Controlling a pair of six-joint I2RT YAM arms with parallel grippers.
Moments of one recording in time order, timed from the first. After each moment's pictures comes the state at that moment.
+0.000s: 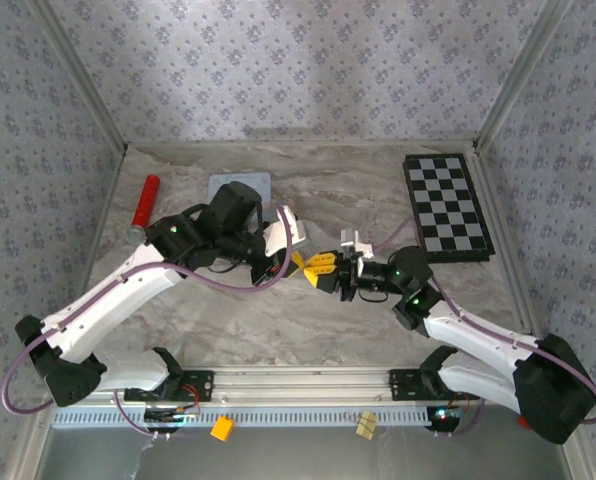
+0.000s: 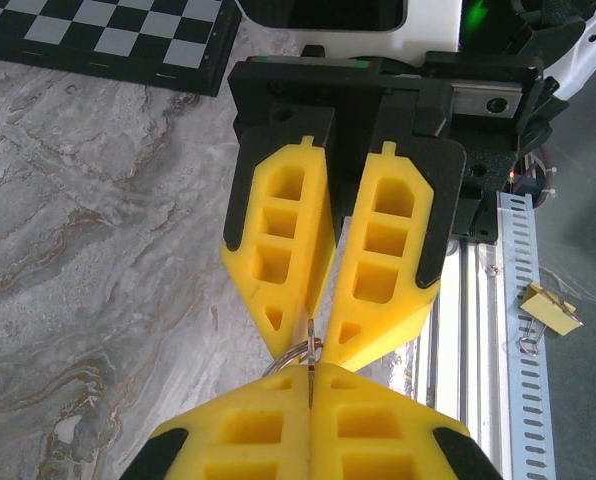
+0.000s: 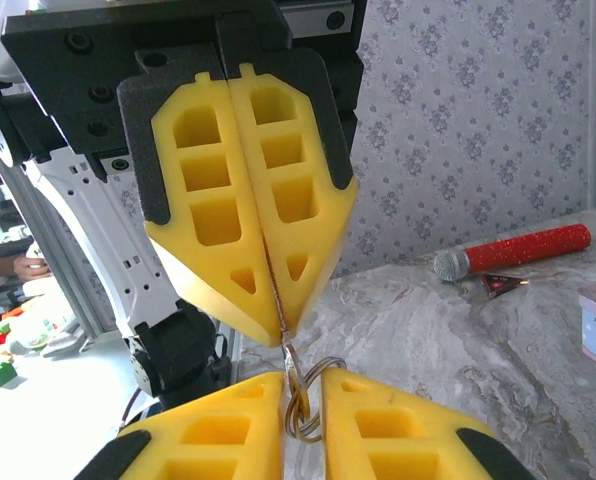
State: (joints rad) left arm -0.85 1.26 1.38 -0.89 0.48 0.31; right arm 0.68 1.03 0.42 0.77 -0.78 0.32
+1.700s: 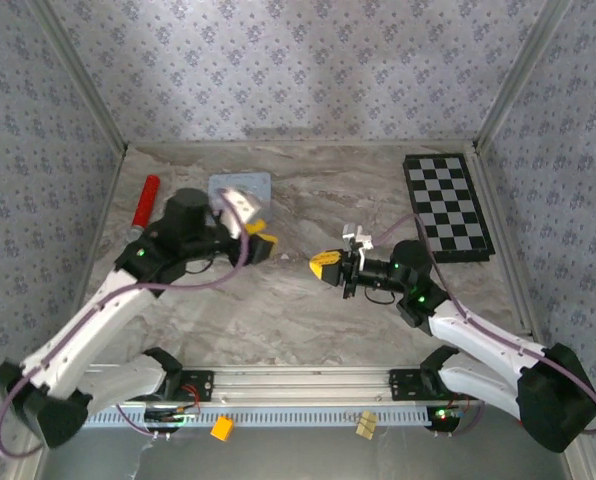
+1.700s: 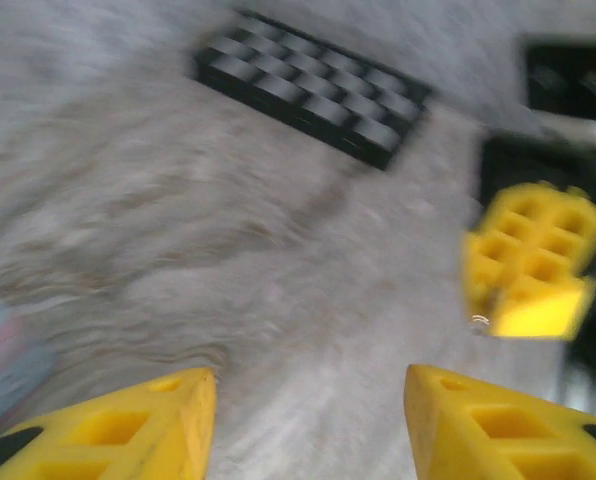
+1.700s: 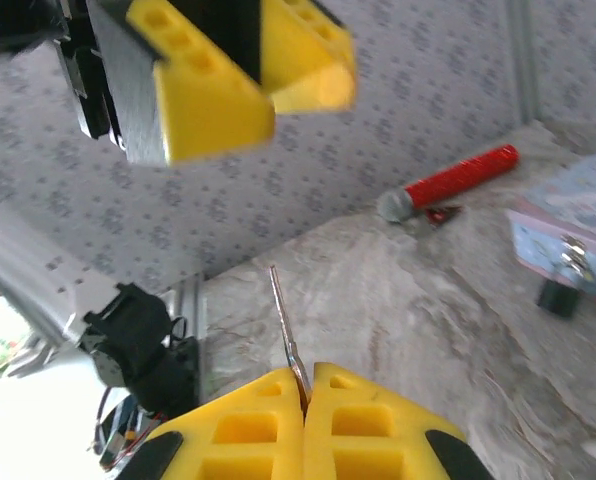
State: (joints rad) left arm -0.58 1.00 1.03 -0.49 0.39 0.01; right arm 0.62 0.98 0.44 0.52 -0.69 0.35
